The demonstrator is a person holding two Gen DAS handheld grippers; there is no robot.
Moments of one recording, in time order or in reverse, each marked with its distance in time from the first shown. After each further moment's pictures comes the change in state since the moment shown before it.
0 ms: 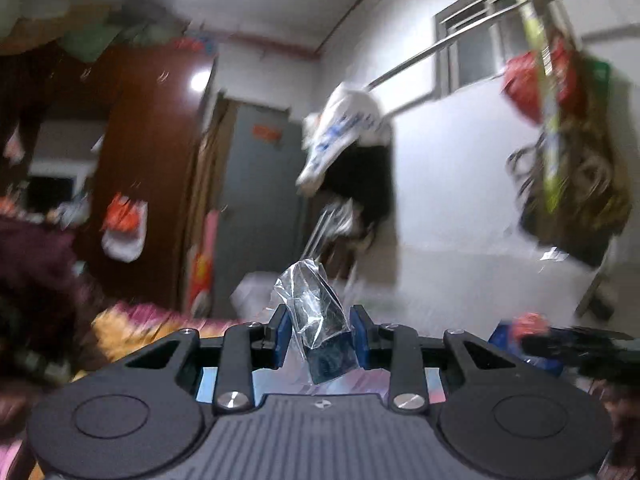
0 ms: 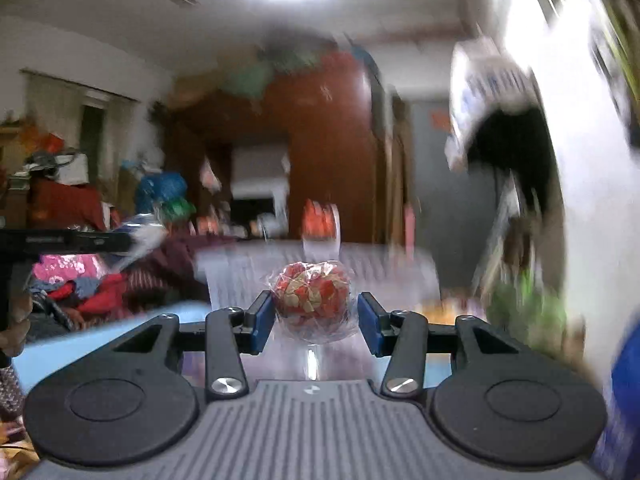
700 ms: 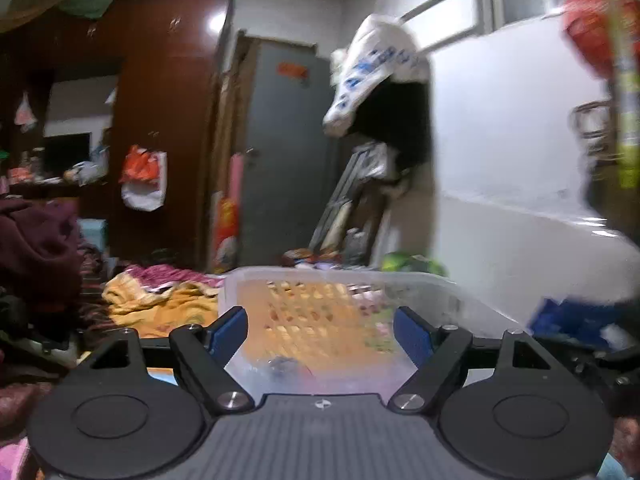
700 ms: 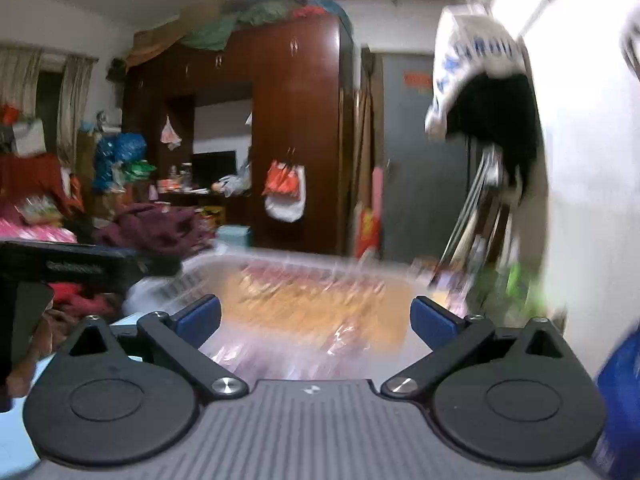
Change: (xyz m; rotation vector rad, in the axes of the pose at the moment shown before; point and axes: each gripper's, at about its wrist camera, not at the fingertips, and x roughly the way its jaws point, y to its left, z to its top) left arm 0.095 0.003 0.019 -0.019 0.205 0.118; right arm 0.073 -0.007 0.035 0.107 0.225 -0.091
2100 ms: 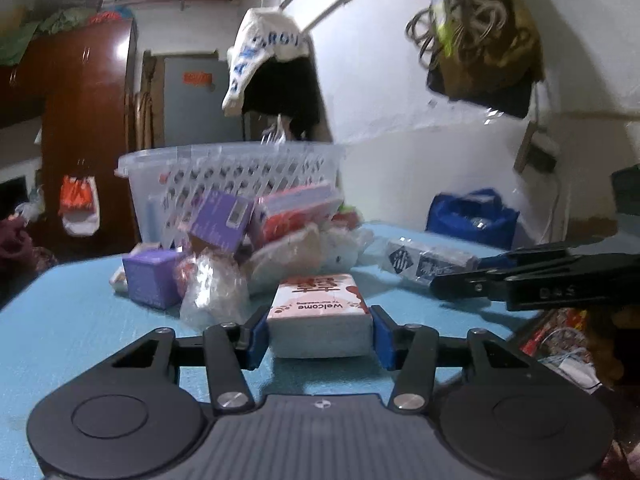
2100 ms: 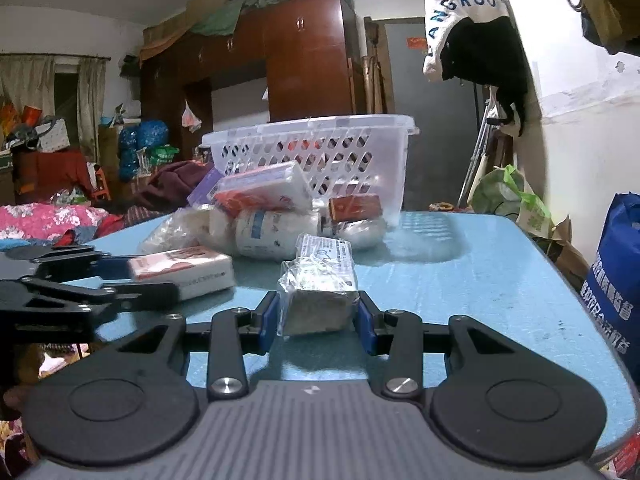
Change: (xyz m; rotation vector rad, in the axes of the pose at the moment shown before) left arm -0.110 -0.081 -0.186 0.233 -0.011 -0.170; right arm -0.093 -0.015 -0.155 0.035 0.026 0.063
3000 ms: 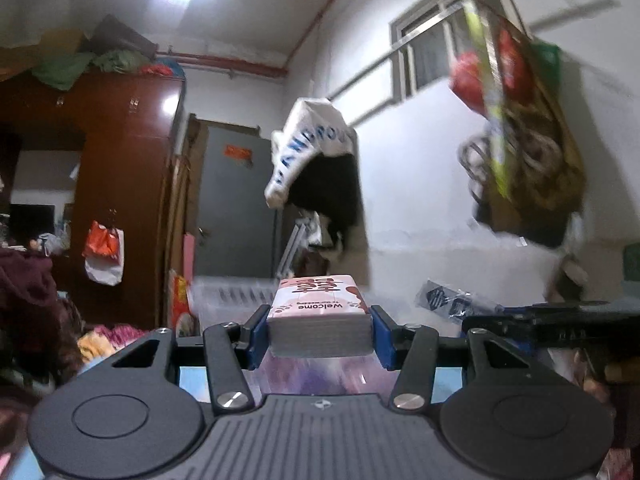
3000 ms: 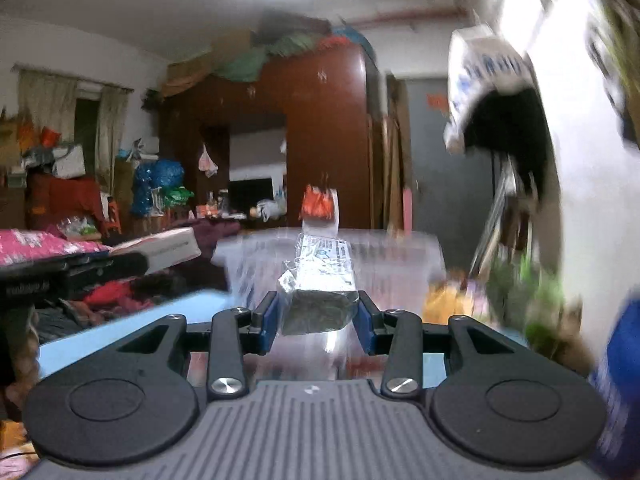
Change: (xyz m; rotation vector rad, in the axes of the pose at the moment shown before) left arm -0.011 0.078 0.098 -0.139 -0.251 0.066; right arm 0.026 0.023 0.111 -0.116 -0.157 0.009
